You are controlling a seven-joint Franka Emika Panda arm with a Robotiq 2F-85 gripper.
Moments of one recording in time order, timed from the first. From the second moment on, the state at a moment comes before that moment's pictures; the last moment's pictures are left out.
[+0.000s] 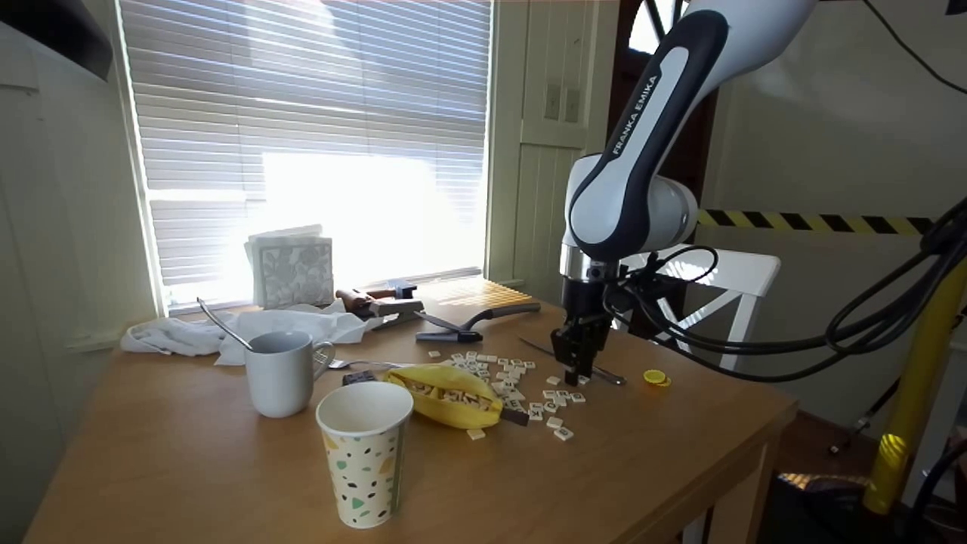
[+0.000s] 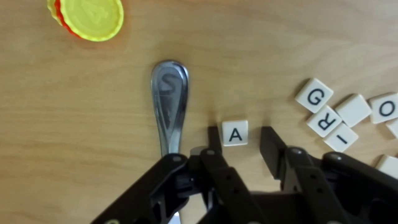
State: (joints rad) arm -0.19 0.59 -0.03 -2.19 0.00 2.80 -0.07
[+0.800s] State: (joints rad) arm -0.20 0.53 0.02 -2.17 0.02 2.76 -0.12
